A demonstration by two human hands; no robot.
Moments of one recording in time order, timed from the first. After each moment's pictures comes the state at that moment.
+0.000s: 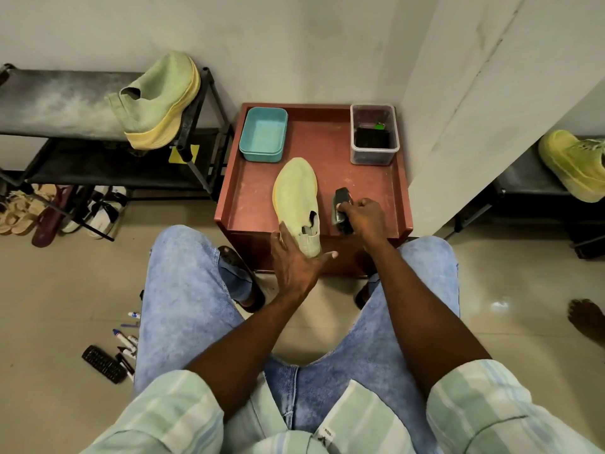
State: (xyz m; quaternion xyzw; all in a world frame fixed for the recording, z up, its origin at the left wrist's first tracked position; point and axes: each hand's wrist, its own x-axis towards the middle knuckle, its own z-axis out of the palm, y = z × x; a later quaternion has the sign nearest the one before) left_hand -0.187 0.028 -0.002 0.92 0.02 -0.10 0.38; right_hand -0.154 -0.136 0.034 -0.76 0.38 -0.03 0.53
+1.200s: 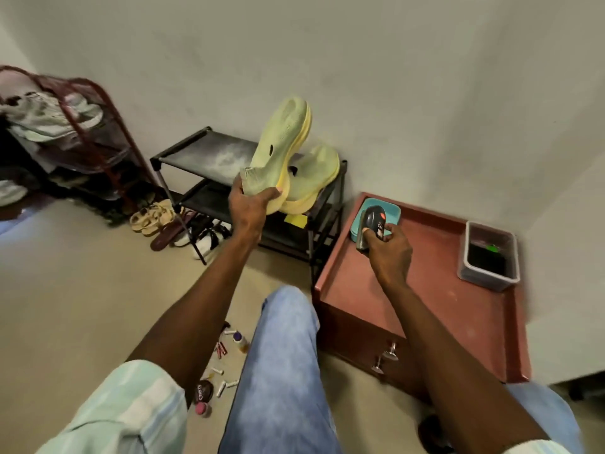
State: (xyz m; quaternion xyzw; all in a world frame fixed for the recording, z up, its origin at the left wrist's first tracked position) left_hand 0.011 0.266 0.186 0.65 0.13 0.18 0.73; right_hand -0.036 0.025 0.132 -0.80 0.21 -0.17 0.54
